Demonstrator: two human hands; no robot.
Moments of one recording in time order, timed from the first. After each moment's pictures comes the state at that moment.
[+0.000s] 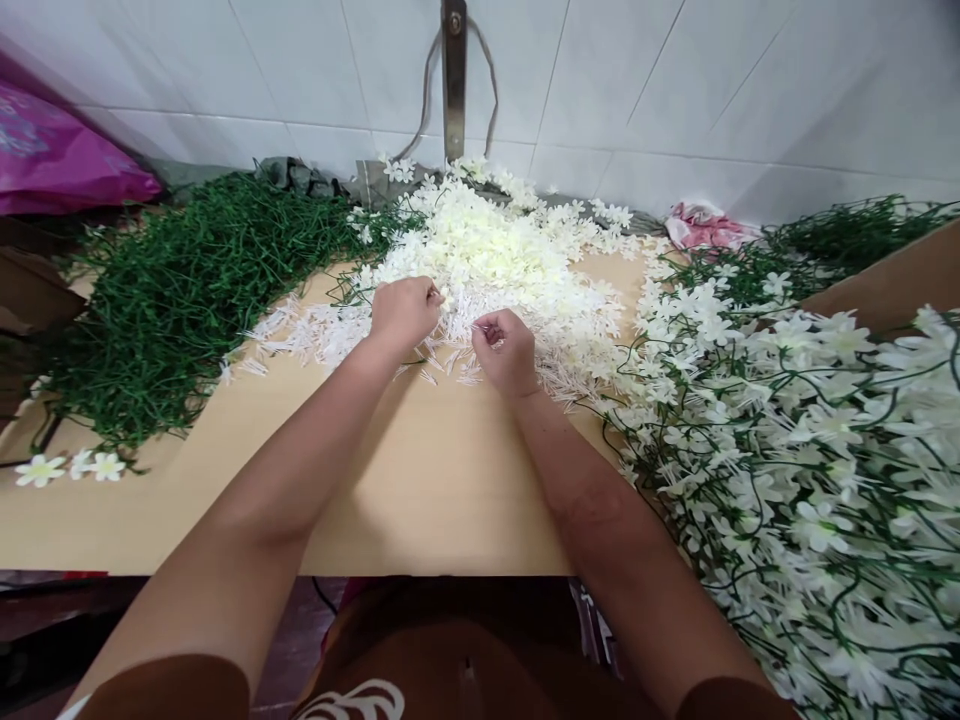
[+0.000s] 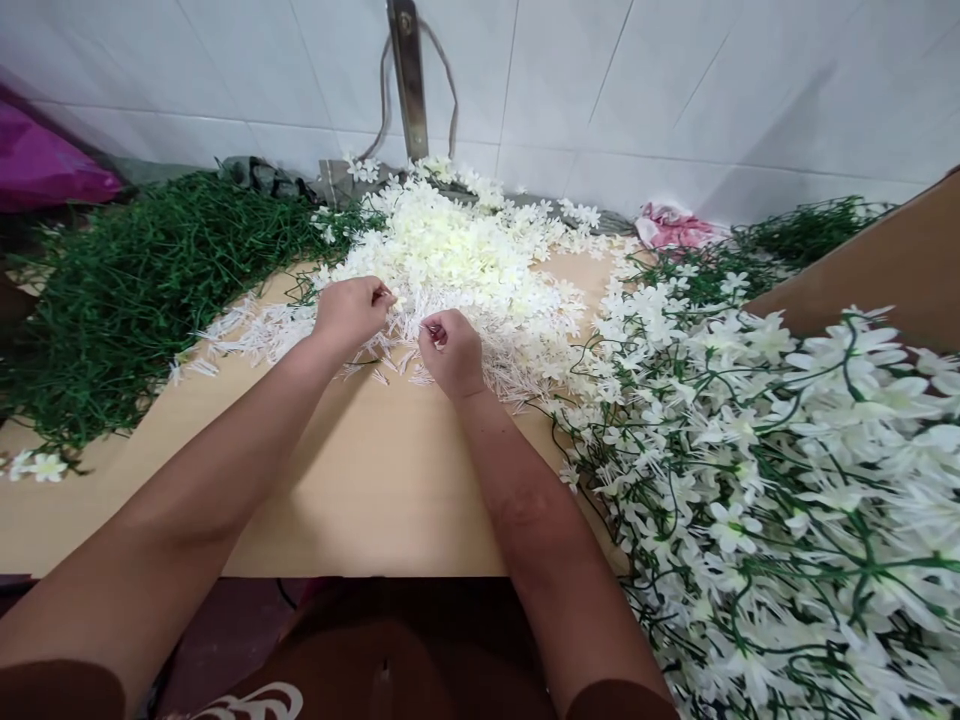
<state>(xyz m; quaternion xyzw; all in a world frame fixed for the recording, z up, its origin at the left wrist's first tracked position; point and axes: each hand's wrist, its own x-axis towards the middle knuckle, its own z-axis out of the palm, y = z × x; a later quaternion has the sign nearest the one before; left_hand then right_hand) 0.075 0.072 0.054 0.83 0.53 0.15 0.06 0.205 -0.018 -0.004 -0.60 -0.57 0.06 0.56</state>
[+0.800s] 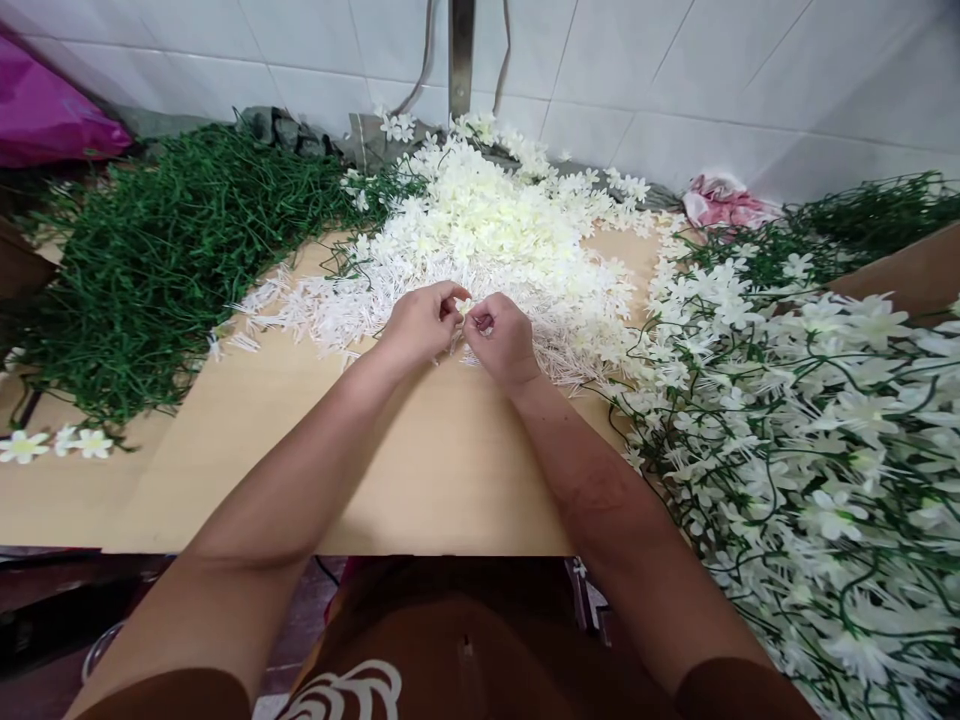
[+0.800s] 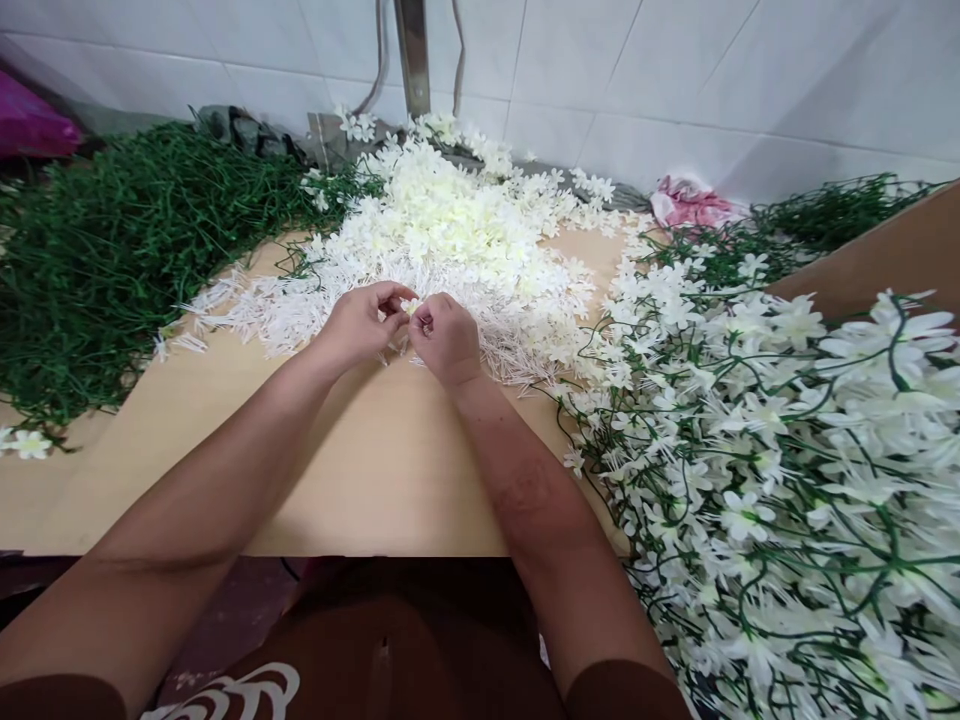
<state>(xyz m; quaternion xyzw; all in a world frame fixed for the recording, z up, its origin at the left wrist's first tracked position) 0.068 0.032 0.035 0.82 0.43 0.25 0.28 0.196 -0.021 -0.002 -0.63 -0.61 0.05 0.47</state>
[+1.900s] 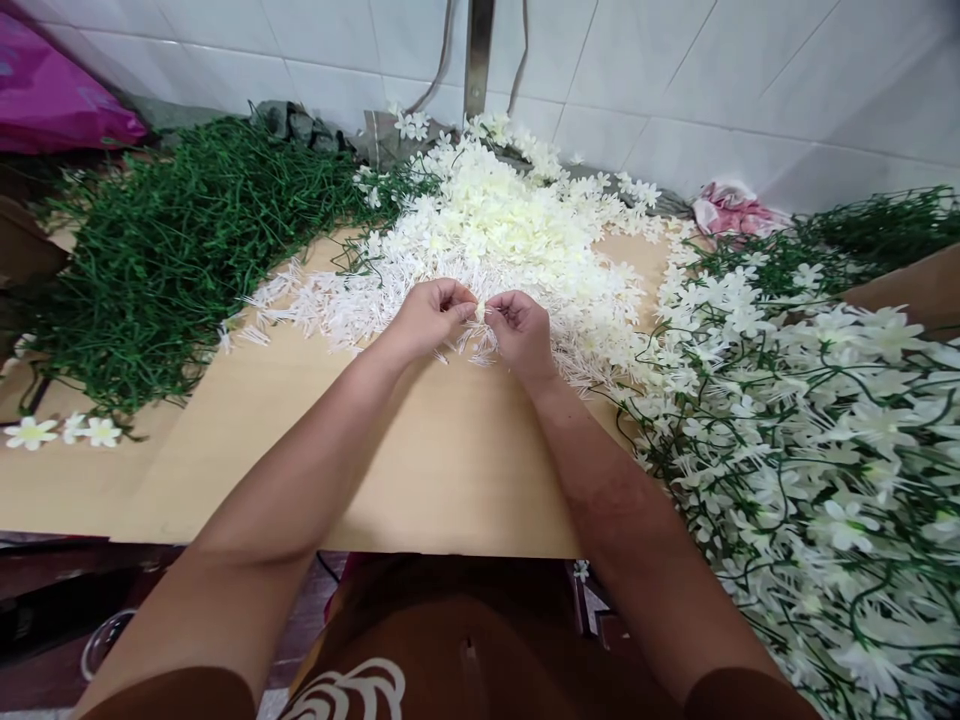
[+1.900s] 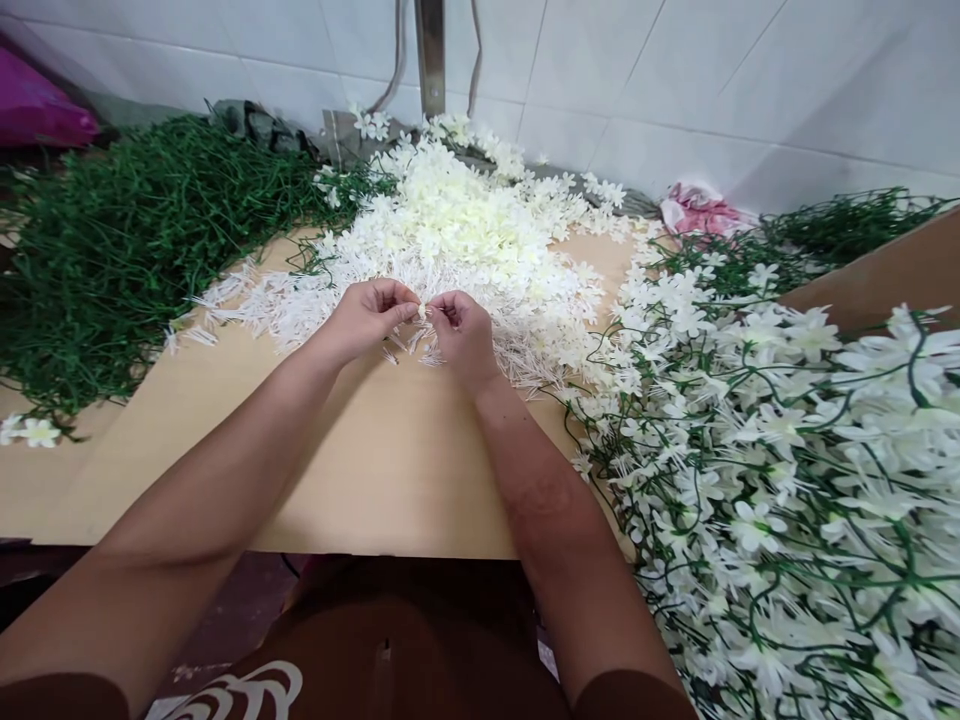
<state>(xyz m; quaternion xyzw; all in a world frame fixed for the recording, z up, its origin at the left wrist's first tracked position) 0.070 0.033 0.040 0.69 0.38 0.33 0.52 0.203 -0.019 -0.003 -0.51 -0.53 0.27 0.62</state>
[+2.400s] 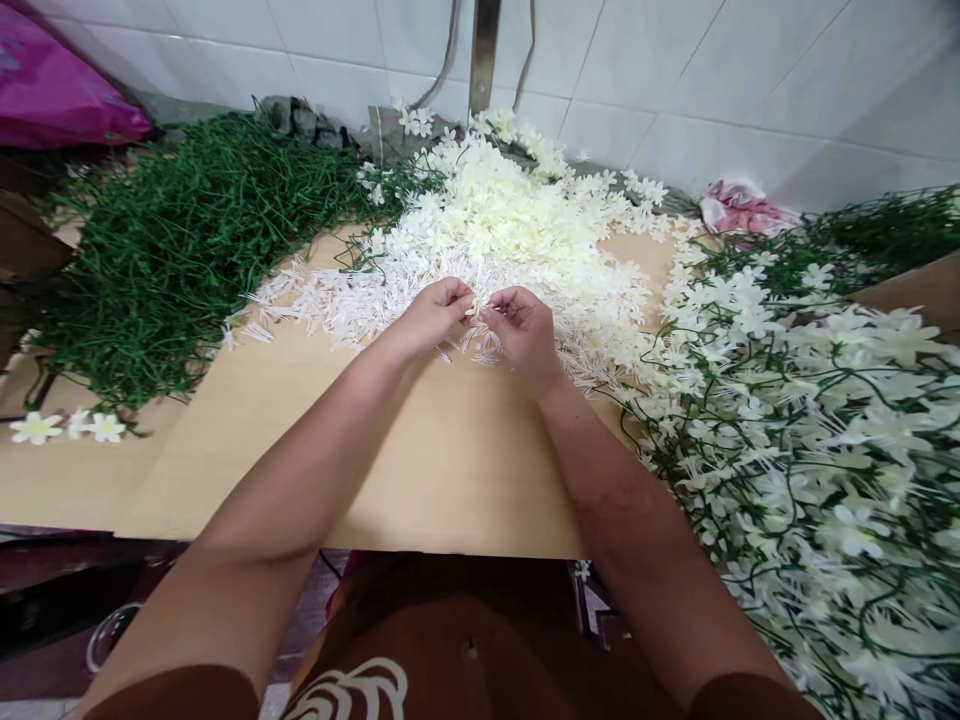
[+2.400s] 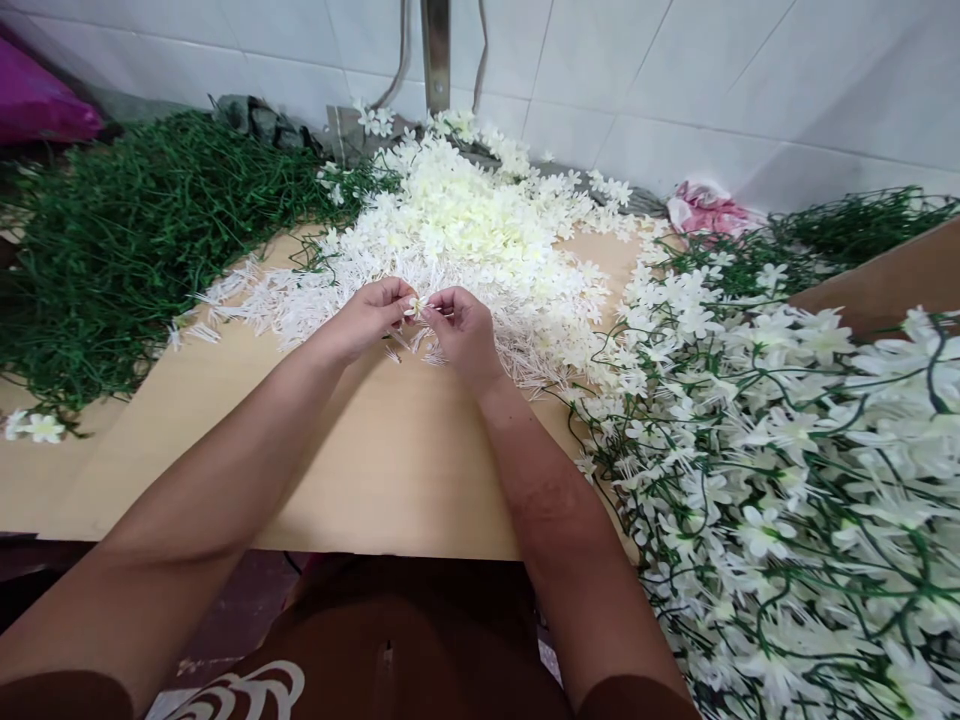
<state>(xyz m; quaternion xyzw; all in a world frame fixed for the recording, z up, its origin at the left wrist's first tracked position) 0.070 0.033 0.043 0.66 0.39 0.30 0.57 0.199 -0.020 0.002 -0.46 -0.52 0.32 0.65</state>
